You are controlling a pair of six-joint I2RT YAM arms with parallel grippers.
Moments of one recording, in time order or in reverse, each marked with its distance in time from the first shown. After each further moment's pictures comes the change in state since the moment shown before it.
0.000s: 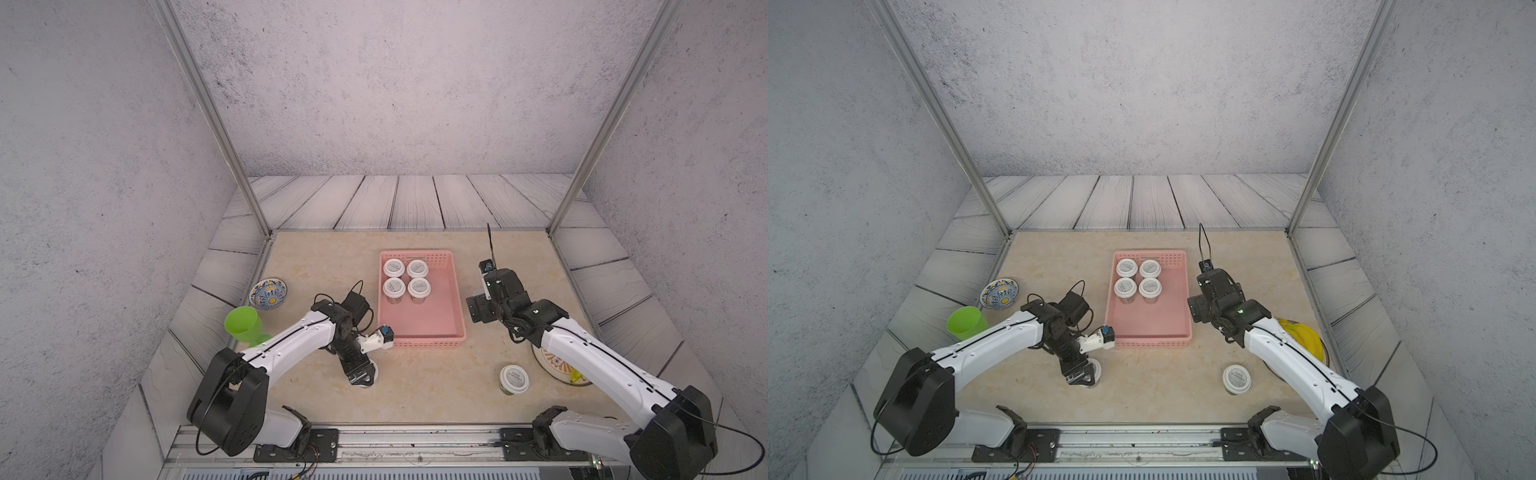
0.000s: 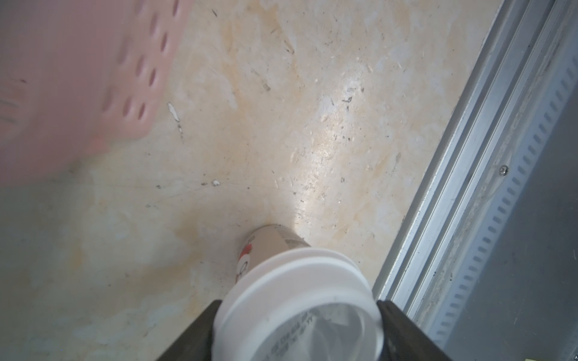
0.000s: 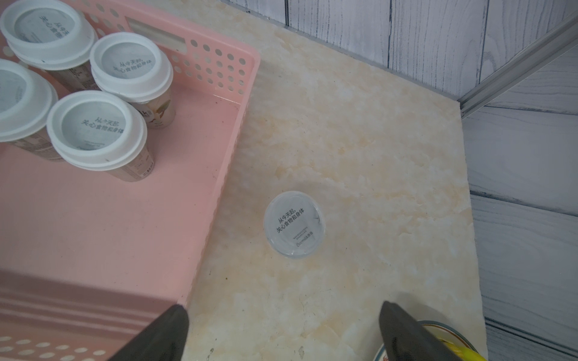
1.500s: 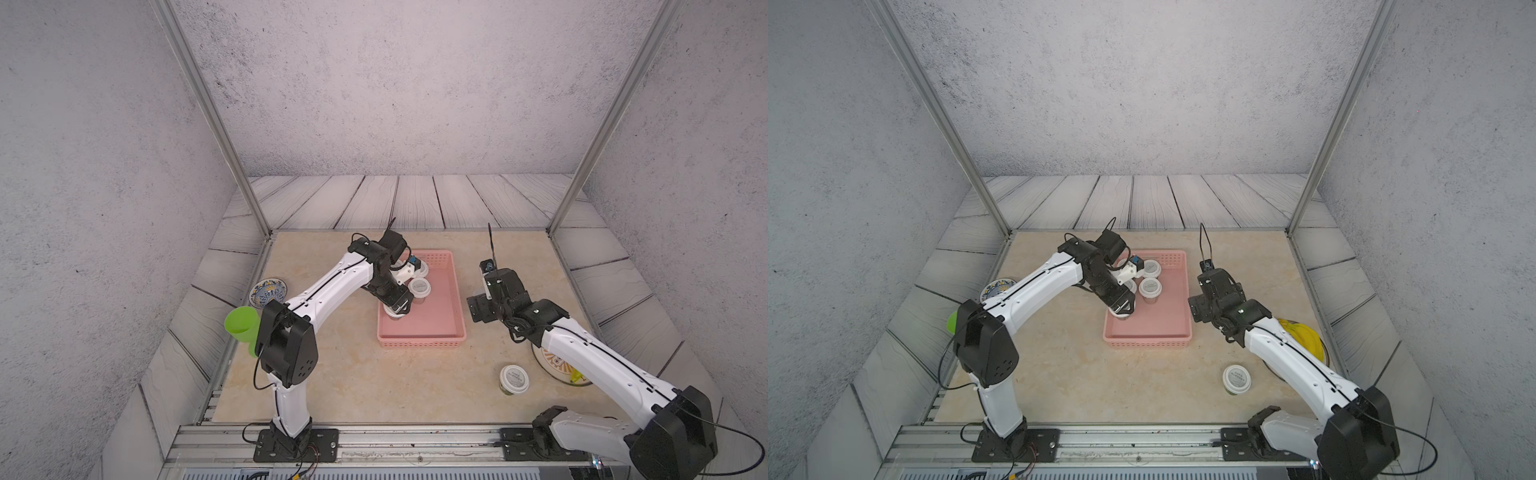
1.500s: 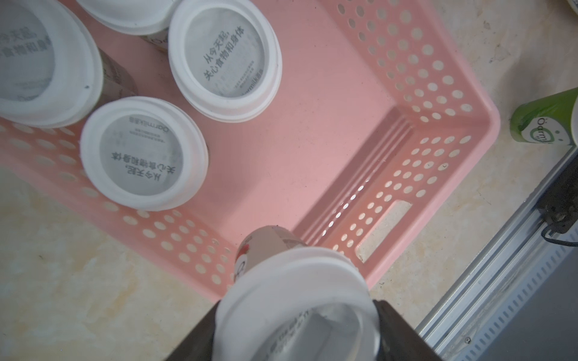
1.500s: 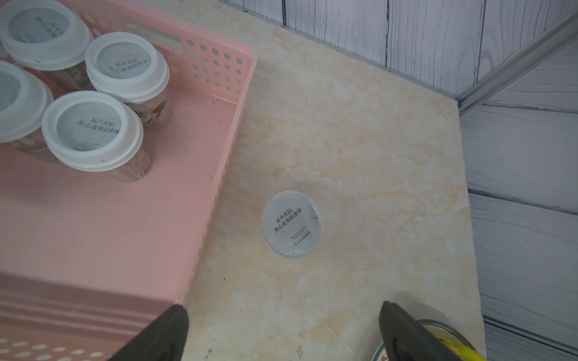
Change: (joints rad) left arm -0.056 0.491 0.853 -0.149 -0.147 -0.389; right arm -0.006 0.000 0.000 0.000 0.002 0.001
